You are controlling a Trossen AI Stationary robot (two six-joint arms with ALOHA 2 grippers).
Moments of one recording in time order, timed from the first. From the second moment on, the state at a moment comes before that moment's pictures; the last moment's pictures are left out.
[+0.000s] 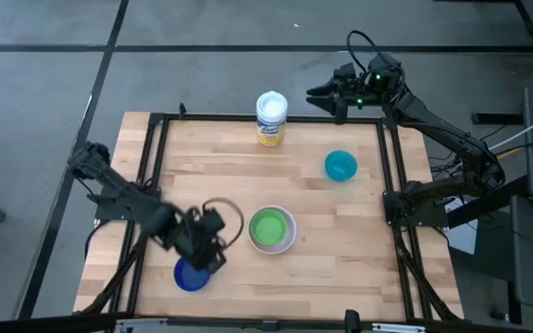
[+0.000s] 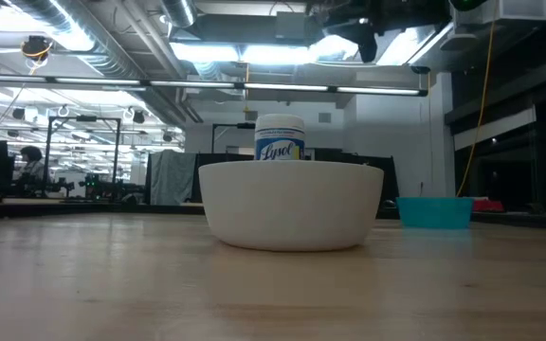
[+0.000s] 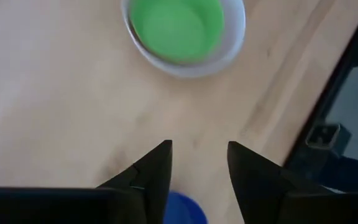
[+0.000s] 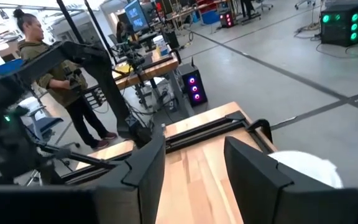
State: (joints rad) left arm -0.61 1.50 1.39 -1.04 -0.34 -1.23; right arm -0.74 1.30 1.21 -0.05 -0.70 0.25
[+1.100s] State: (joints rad) left arm -0.73 1.40 0.94 -0.95 -0.04 -1.33; right arm -0.71 1.30 1.21 -0.13 -0.70 0.25
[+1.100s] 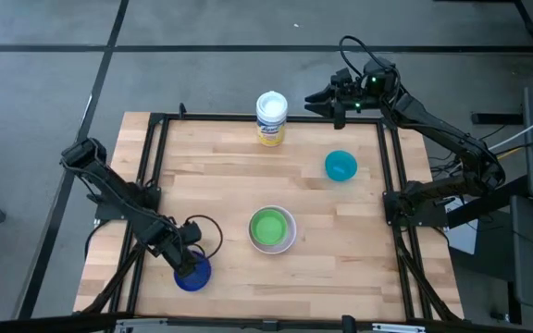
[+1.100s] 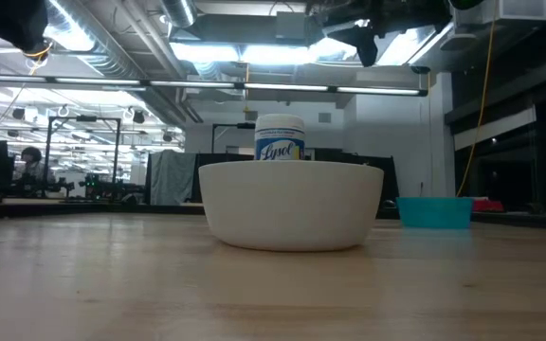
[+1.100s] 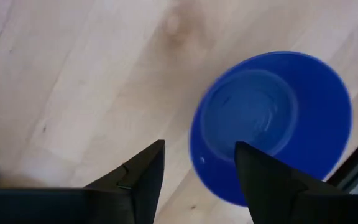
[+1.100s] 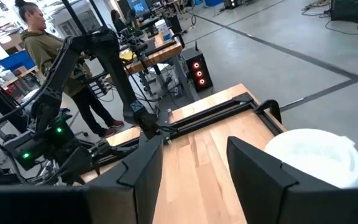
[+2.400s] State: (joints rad) left arm -0.60 1.24 0.76 -0.70 -0.11 -1.24; right arm -0.71 1.30 1.21 -0.06 -0.62 0.31
